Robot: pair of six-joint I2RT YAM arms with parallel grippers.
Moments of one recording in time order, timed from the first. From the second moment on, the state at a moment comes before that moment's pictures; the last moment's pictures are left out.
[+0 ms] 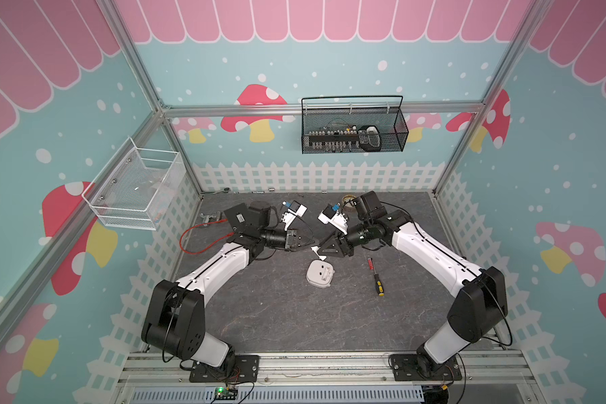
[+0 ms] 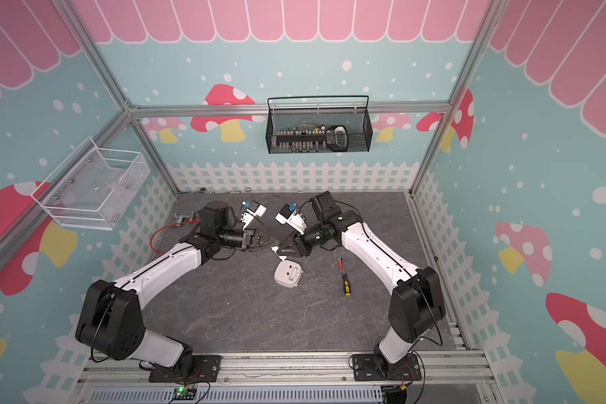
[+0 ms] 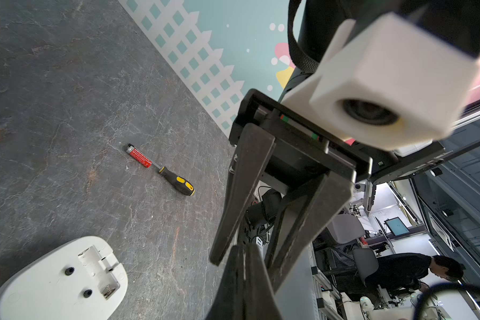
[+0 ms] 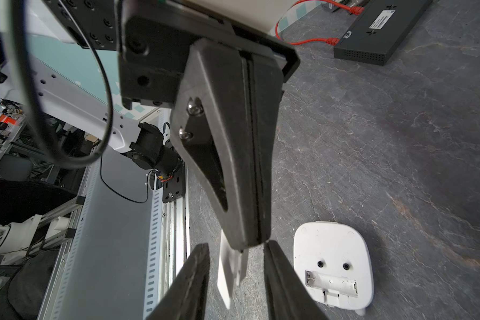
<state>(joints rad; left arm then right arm) -0.33 1.51 1.05 -0.03 1.24 -0.43 0.53 1.64 1.45 -0.75 -0.91 -0.28</state>
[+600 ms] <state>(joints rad) -0.33 1.51 1.05 -0.03 1.25 -0.41 0.53 1.66 1.45 -0.76 -0.95 -0.26</state>
